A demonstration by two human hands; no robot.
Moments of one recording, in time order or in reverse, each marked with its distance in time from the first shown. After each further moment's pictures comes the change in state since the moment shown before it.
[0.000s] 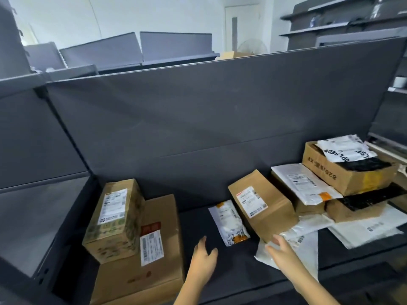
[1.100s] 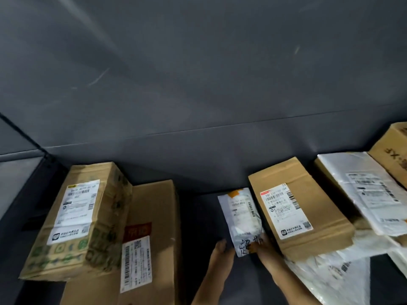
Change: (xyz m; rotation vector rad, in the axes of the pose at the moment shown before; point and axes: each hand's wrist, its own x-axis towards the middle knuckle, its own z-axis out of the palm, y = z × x) left_hand 0.156 -0.025 0.066 -0.261 -0.099 -0.404; right_hand 0.183 0.058 0.096 -0.136 -0.174 0.313
